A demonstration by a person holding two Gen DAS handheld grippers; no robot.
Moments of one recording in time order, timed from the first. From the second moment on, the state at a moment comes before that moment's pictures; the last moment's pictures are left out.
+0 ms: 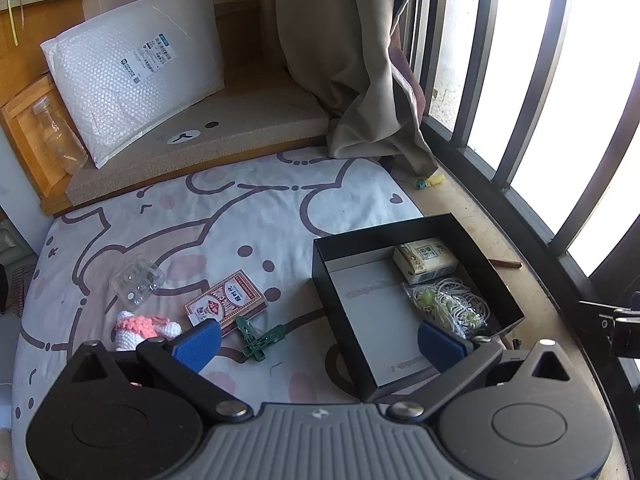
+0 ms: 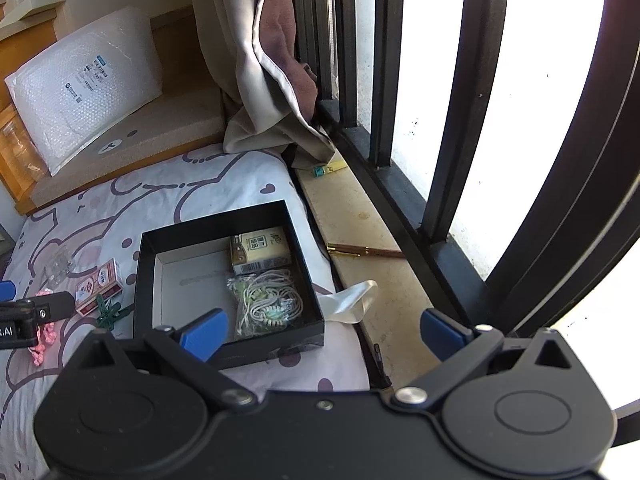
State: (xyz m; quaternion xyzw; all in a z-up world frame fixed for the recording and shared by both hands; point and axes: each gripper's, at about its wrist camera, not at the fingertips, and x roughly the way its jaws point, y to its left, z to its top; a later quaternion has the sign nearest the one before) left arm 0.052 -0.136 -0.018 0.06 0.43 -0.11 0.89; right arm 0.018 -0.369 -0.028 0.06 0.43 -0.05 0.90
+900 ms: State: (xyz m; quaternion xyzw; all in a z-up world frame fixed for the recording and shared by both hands) left arm 0.055 -0.088 -0.019 0.04 0.44 -0.07 0.89; right arm 0.033 -0.323 -0.028 0.03 0.43 -0.02 0.90
